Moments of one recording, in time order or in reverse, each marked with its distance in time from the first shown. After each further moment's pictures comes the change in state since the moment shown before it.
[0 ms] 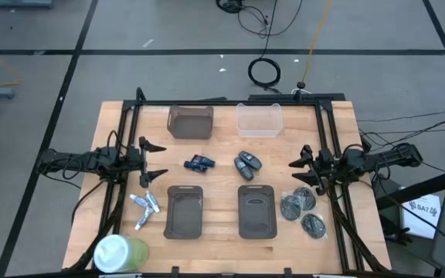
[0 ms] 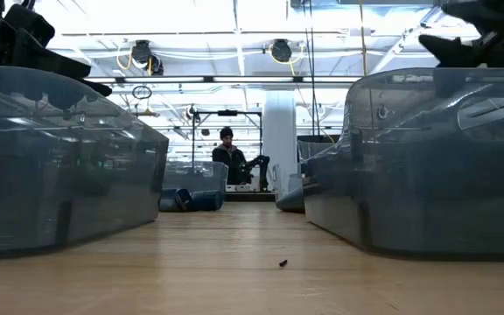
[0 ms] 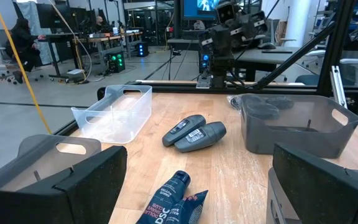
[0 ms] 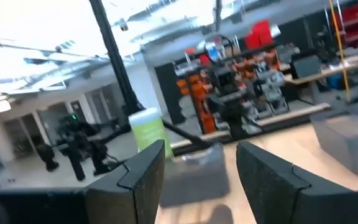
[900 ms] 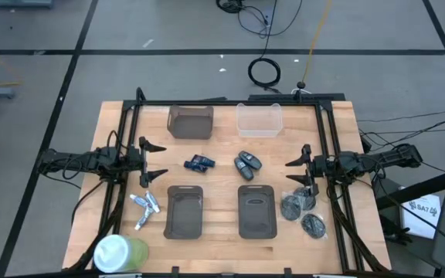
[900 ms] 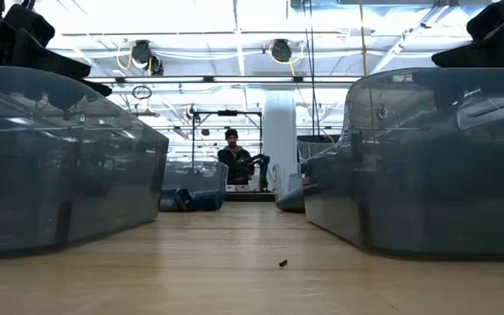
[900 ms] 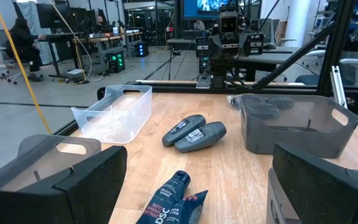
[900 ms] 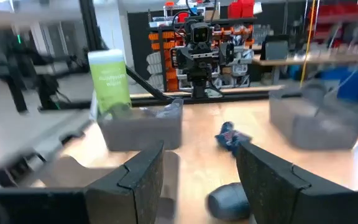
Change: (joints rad) left arm 0.000 0.000 0.000 0.000 0.000 0.000; right arm -0.019 -0.015 0.000 -0.228 0.054 -0.201
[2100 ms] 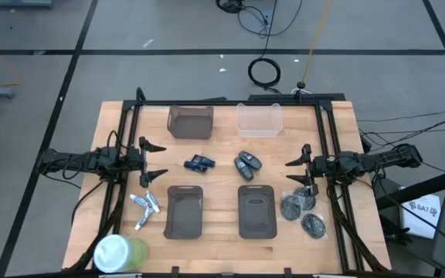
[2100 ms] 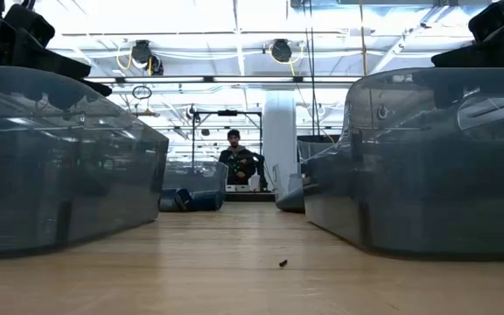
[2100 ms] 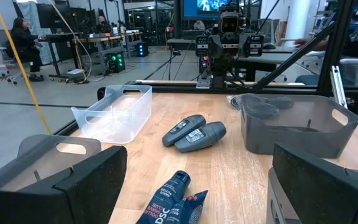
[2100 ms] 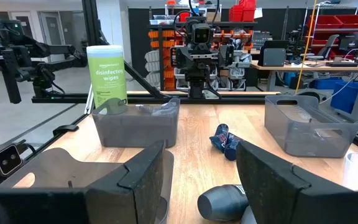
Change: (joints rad) left arm 0.000 0.000 0.000 0.000 0.000 0.000; right arm 0.000 0.000 0.000 -0.002 0.002 -0.088
